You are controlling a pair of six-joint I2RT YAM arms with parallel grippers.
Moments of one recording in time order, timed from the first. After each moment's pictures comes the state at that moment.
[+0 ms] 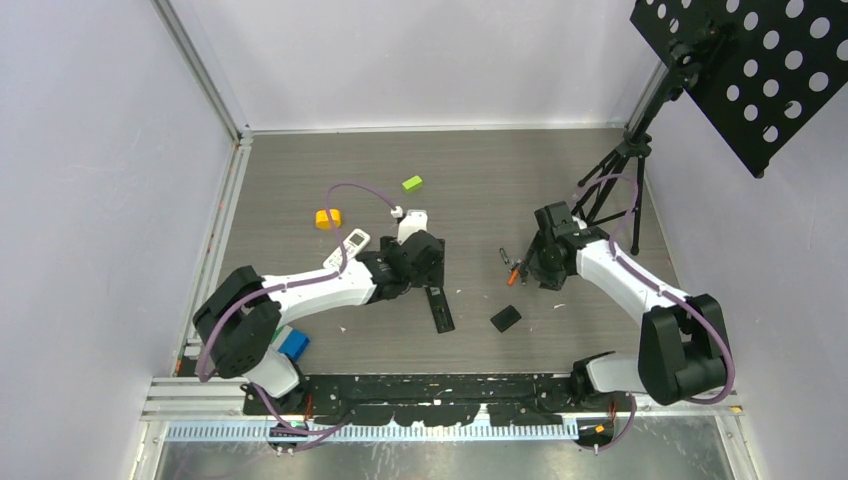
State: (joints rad) left arm -0.95 1.55 0.94 -0.24 -0.44 -0.67; right arm 0.27 1.34 0.79 -0.67 0.10 0.77
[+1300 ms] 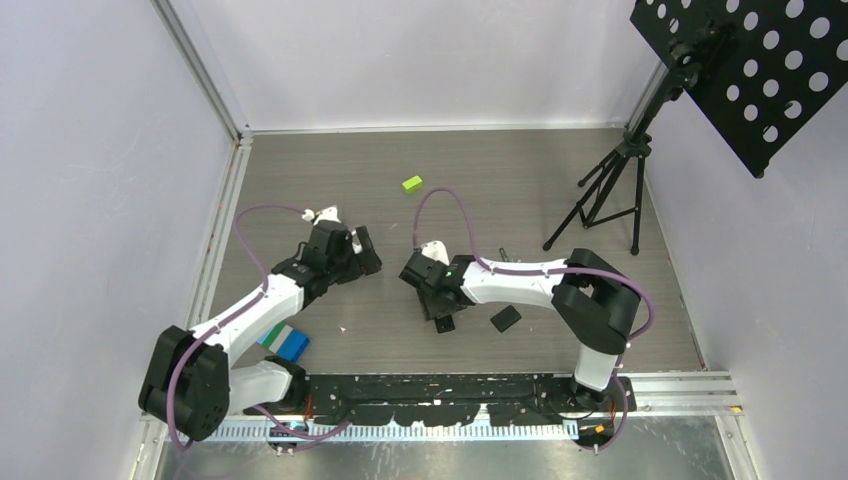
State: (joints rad) left arm -0.44 1.18 0.64 -0.26 -0.12 -0.66; right arm 1.06 1.78 1.10 -0.56 0.28 0.68
